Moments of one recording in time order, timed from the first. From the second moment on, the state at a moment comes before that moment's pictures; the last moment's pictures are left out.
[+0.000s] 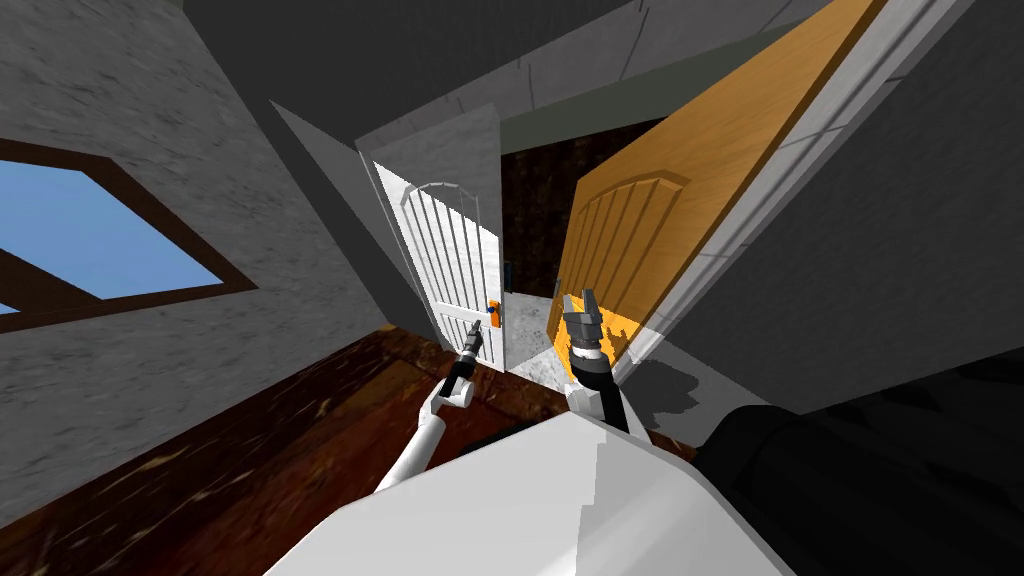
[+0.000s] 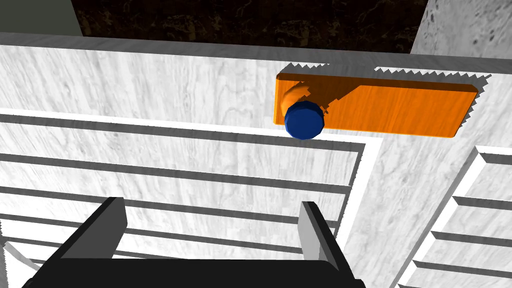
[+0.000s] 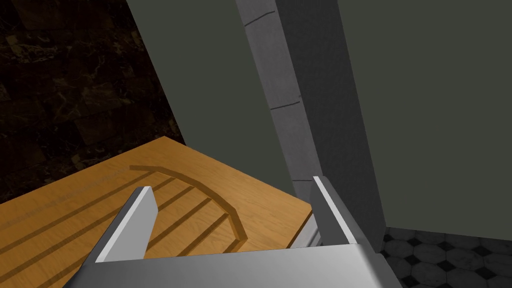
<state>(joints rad) -0.21 0.07 -0.36 -1.16 0.19 -0.40 -0.07</state>
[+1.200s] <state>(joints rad) -0.36 0.03 -0.44 -0.91 0.26 -0.41 -0.06</state>
